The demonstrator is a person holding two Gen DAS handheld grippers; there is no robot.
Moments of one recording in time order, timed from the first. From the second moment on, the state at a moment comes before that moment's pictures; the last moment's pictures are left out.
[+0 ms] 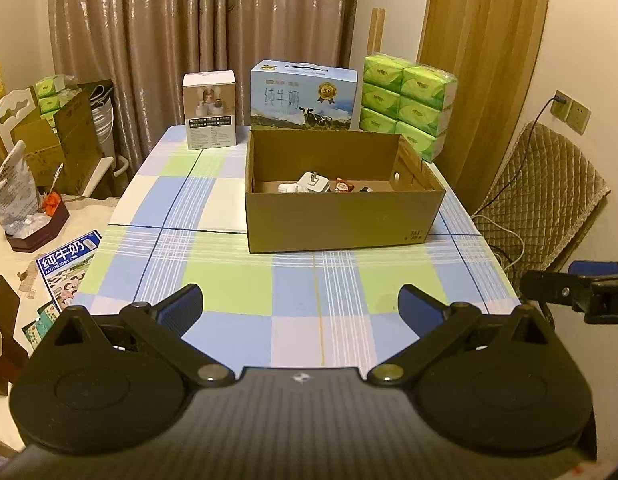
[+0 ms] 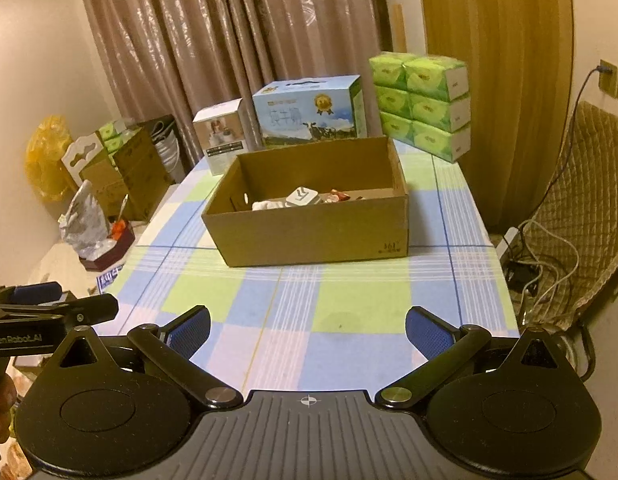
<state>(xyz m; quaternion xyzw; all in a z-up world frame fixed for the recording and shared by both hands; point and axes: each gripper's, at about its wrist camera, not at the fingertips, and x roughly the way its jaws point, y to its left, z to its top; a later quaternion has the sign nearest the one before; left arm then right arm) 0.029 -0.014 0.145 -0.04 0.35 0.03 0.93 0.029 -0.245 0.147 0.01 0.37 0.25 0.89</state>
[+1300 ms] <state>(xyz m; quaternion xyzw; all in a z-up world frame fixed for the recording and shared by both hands) 0.028 -0.020 0.141 -0.05 0.36 0.02 0.93 0.032 -0.247 0.141 0.01 0.37 0.24 0.89</state>
